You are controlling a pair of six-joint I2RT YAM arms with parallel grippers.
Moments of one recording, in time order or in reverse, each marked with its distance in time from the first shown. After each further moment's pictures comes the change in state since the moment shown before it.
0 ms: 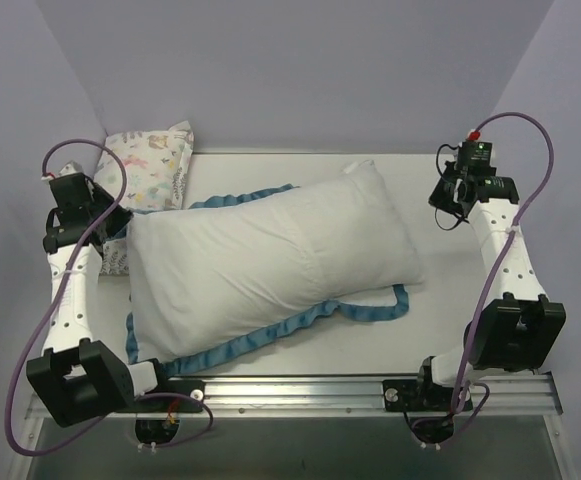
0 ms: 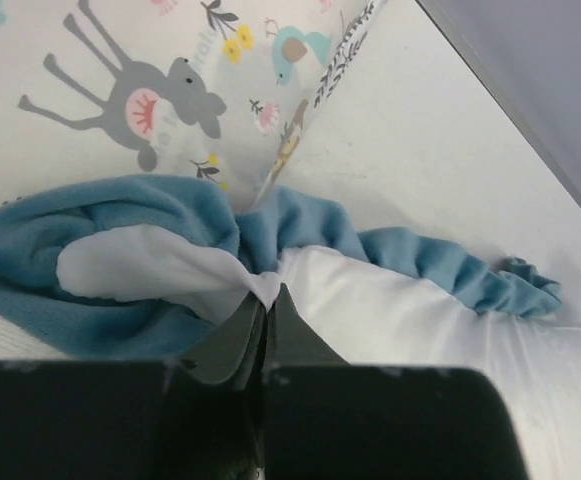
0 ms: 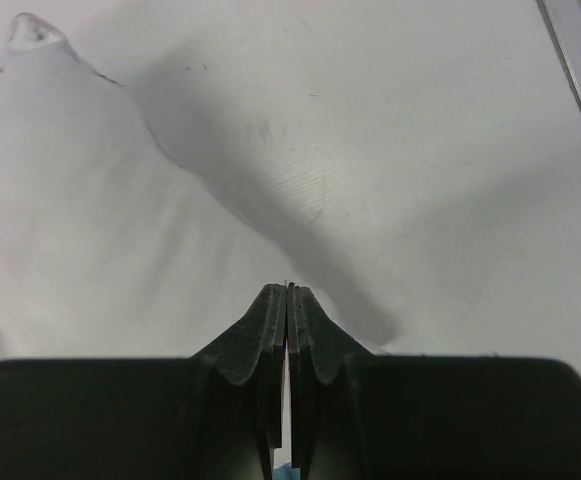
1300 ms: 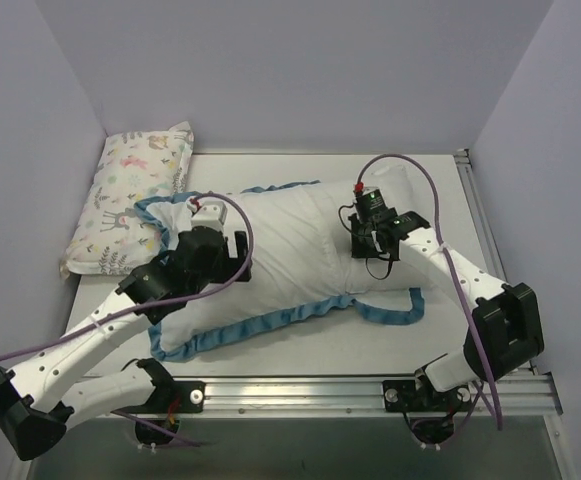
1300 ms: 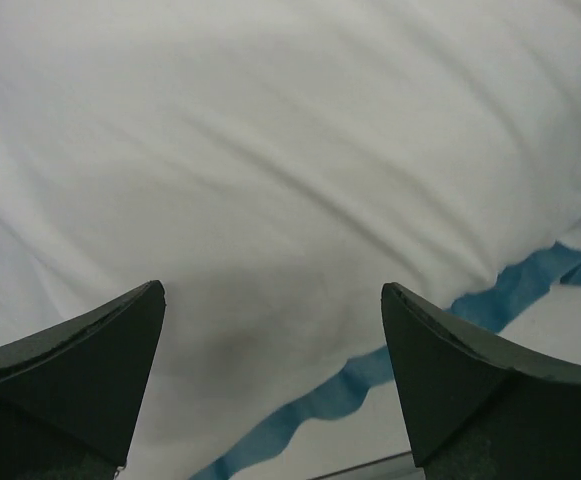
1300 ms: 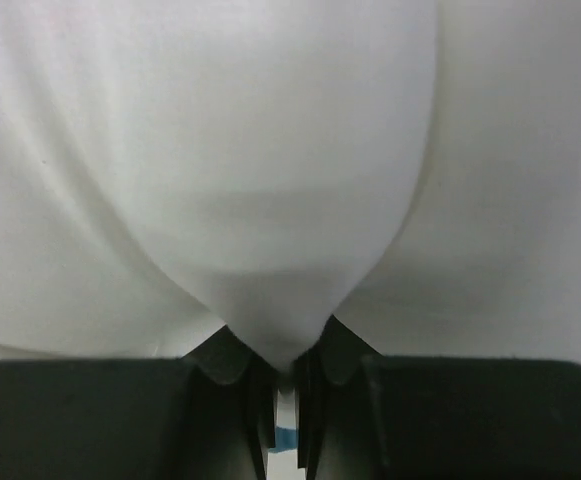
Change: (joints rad) left arm -1.024 -0.217 -0.131 -0.089 -0.486 0.031; right arm 0.540 -0.025 -0.348 0.127 0.103 -0.014
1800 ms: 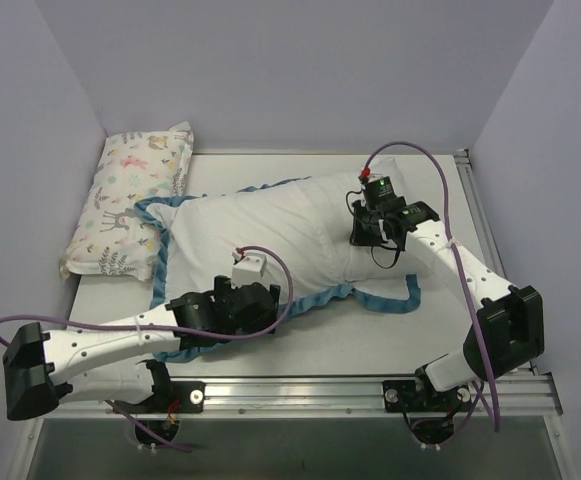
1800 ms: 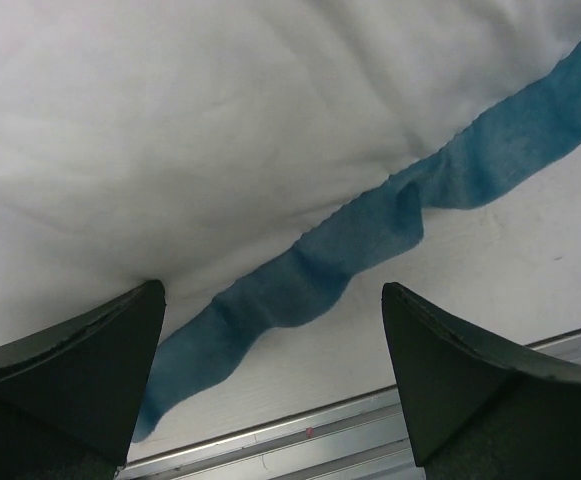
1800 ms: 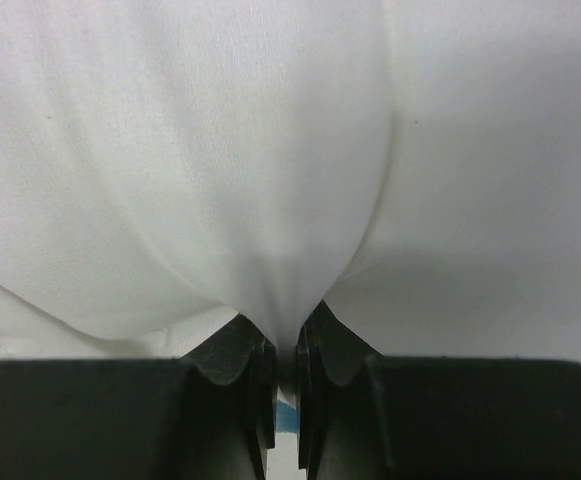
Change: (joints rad) left arm -0.419 0.072 -0.187 -0.035 -0.172 -0.265; right arm -0.055 0.008 0.109 -0.019 -0.108 0.007
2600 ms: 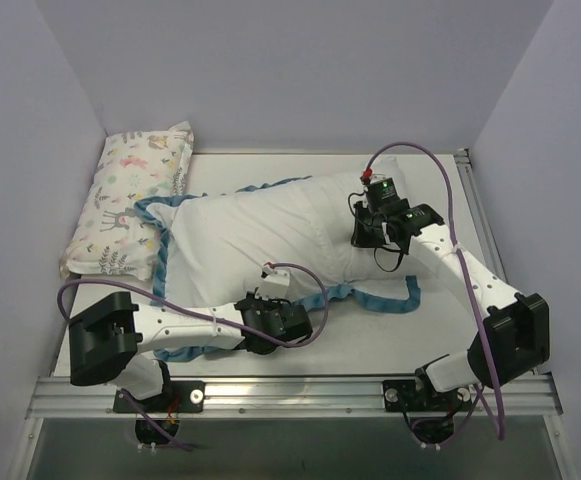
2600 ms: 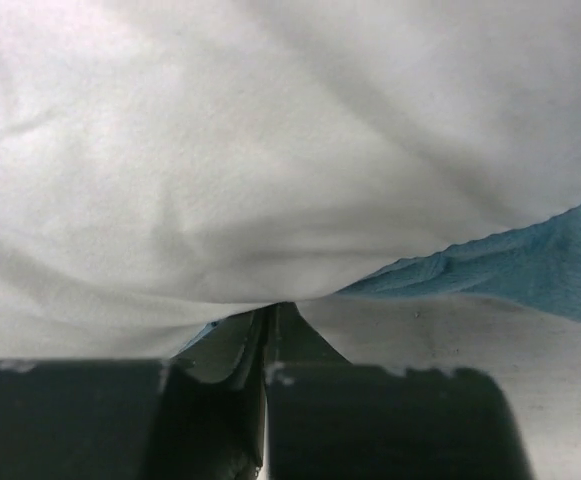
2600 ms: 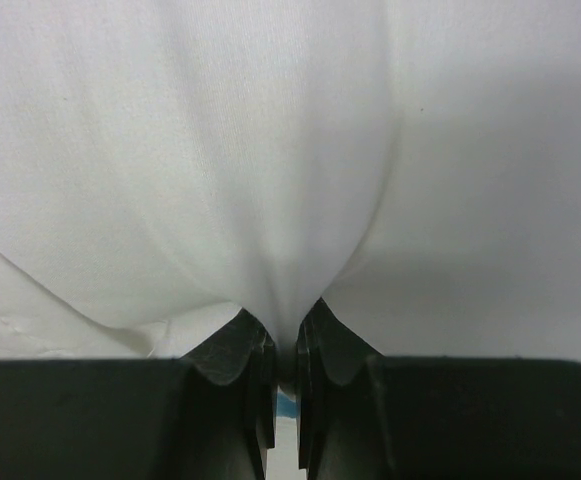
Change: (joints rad) left arm -0.130 0.420 0.079 -0.060 -0.306 -0.162; right arm 0.006 -0.043 -0.017 -0.011 0.001 -0.005
